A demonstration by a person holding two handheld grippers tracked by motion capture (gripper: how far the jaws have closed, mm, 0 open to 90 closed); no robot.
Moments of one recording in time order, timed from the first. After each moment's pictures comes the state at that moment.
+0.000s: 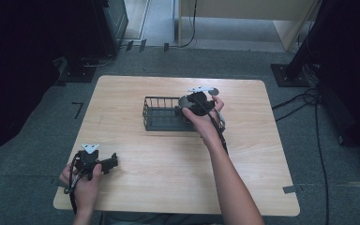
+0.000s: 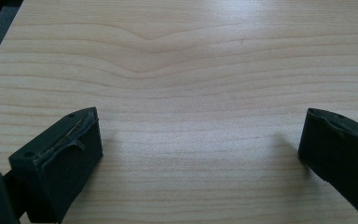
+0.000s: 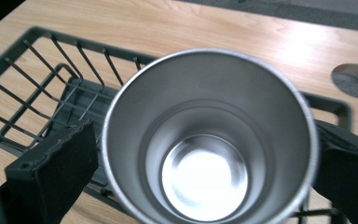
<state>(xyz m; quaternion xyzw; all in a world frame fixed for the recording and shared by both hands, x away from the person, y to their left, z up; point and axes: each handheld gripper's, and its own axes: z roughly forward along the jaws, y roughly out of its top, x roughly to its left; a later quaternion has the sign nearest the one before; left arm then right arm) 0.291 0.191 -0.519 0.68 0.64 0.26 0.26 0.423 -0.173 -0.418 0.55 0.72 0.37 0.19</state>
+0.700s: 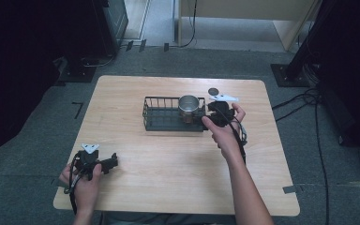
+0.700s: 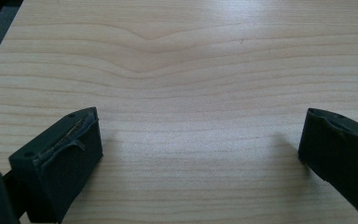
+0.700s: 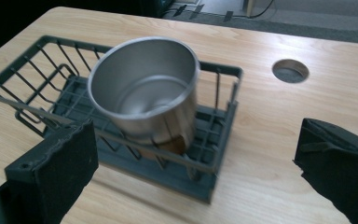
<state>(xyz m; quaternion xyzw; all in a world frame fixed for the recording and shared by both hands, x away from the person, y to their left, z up) 0.291 0.191 -0.519 0.68 0.64 0.26 0.26 0.368 -0.229 -0.405 0.56 0.69 0.40 0.22</state>
